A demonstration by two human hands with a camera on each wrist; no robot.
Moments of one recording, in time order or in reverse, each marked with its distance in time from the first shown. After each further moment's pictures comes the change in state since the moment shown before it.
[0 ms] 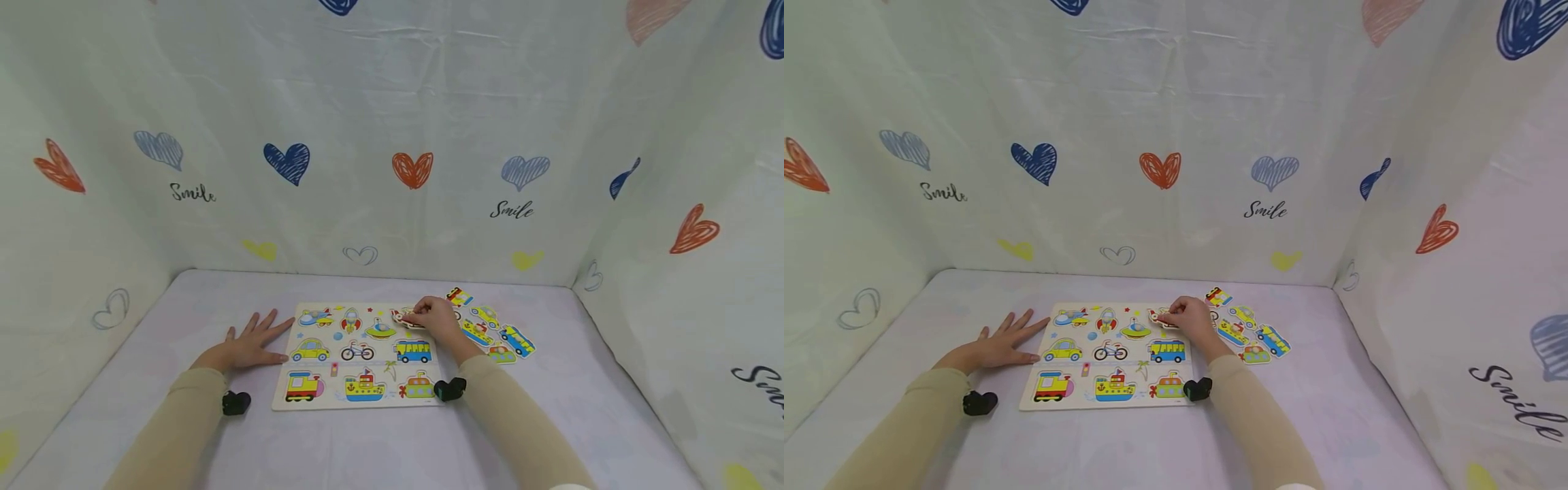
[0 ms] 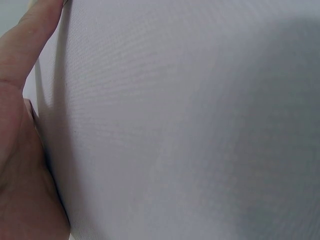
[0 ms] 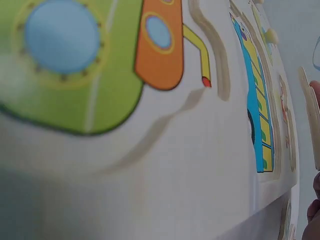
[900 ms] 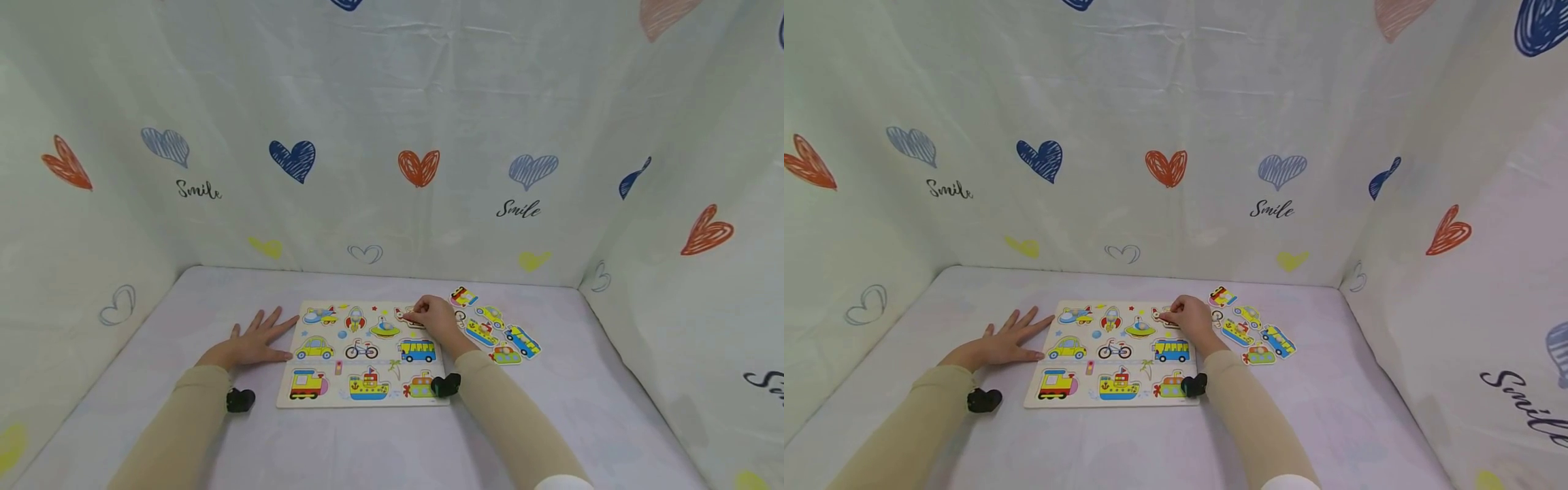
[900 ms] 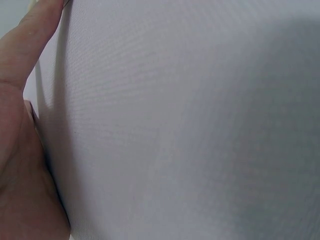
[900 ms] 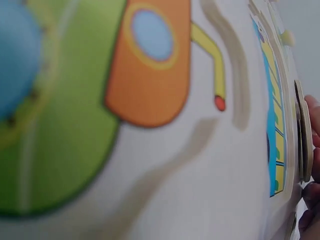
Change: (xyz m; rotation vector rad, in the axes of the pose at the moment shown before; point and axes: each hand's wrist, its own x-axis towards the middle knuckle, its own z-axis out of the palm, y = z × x) left_hand -0.002 0.004 -0.002 0.012 0.010 -0.002; right_hand 0.011 0.006 0.013 -0.106 0.001 0.011
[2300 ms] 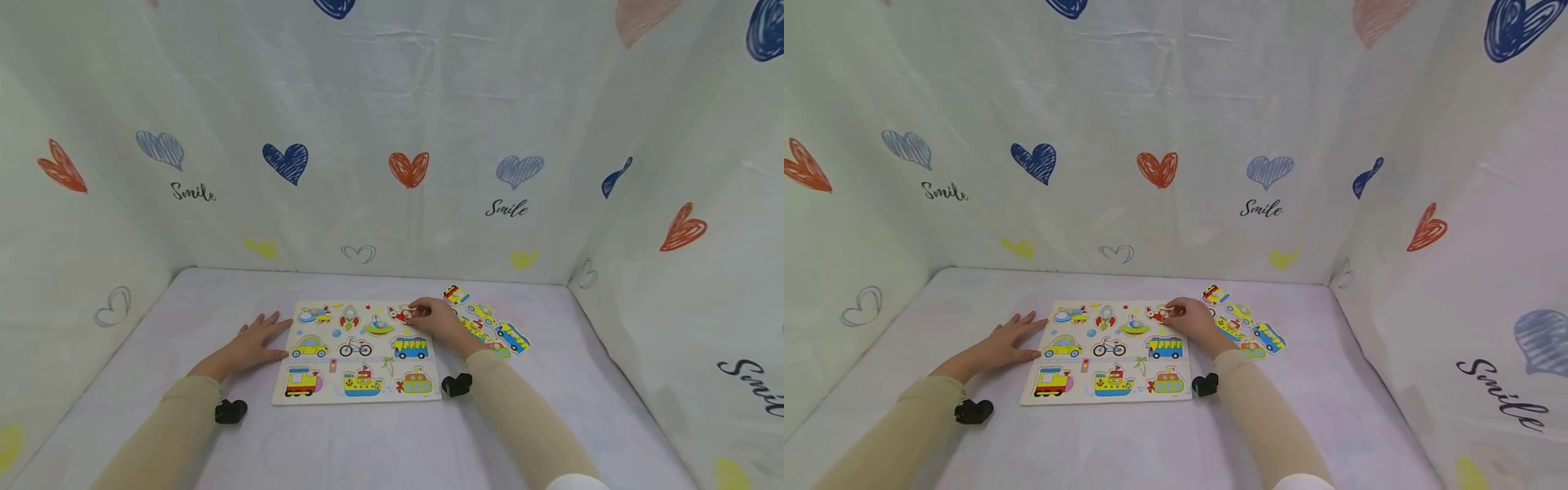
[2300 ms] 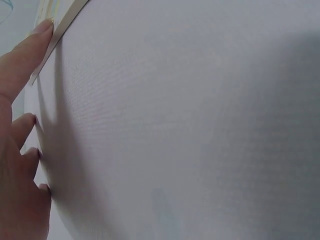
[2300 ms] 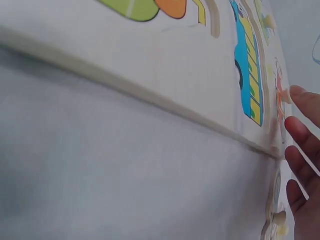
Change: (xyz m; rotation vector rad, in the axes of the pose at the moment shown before) left_hand -0.005 0.007 0.008 -0.069 0.090 0.063; right_hand -0.017 0.000 -0.027 0.006 -0.178 -0.017
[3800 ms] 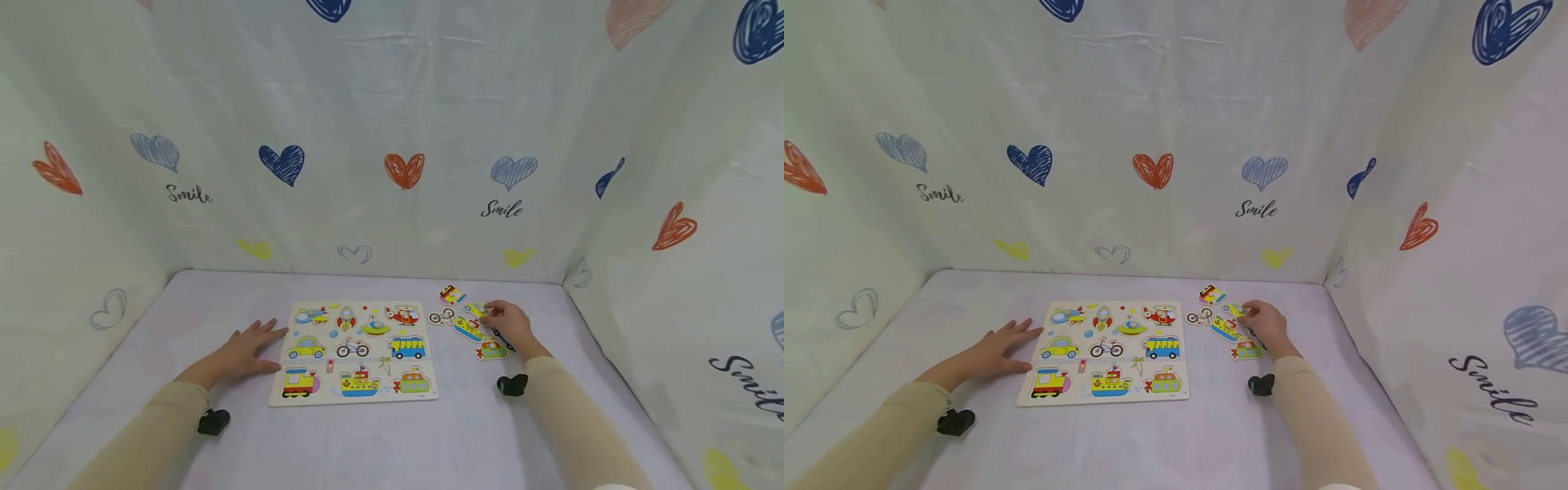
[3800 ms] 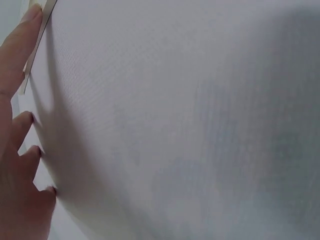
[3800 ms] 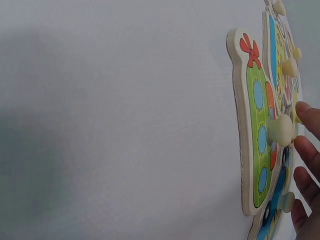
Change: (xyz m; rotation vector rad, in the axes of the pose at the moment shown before) left_hand -0.013 0.001 -0.002 0.101 -0.016 0.052; right_hand -0.040 0.094 -0.098 -0.152 0.226 0.243
